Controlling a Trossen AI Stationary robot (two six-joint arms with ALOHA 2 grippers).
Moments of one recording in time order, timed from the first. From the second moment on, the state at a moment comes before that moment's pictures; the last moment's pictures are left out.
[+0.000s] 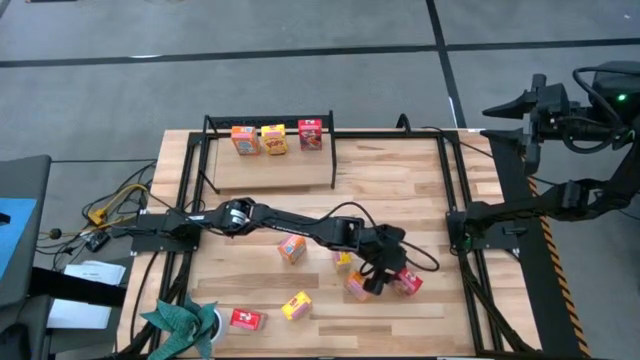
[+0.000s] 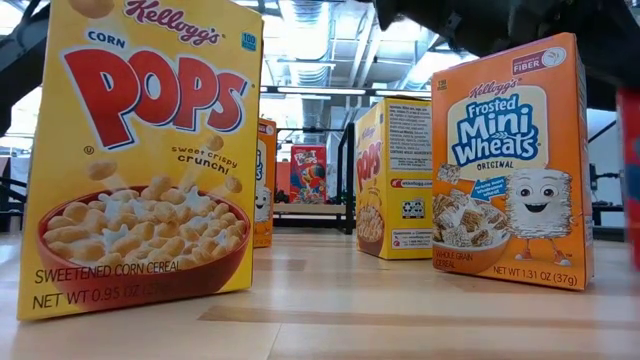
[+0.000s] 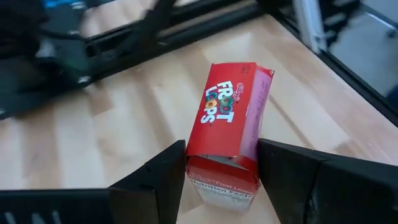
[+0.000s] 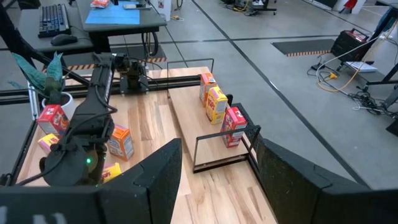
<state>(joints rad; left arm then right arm) -0.16 2.51 2.32 -0.35 0.12 0.23 -0.48 1.14 2.34 -1.57 -0.13 -0.17</state>
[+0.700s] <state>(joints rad) -0.06 2.09 2.32 -0.64 -0.30 0.02 -0.48 1.11 2.34 -1.57 -0.13 -0.21</state>
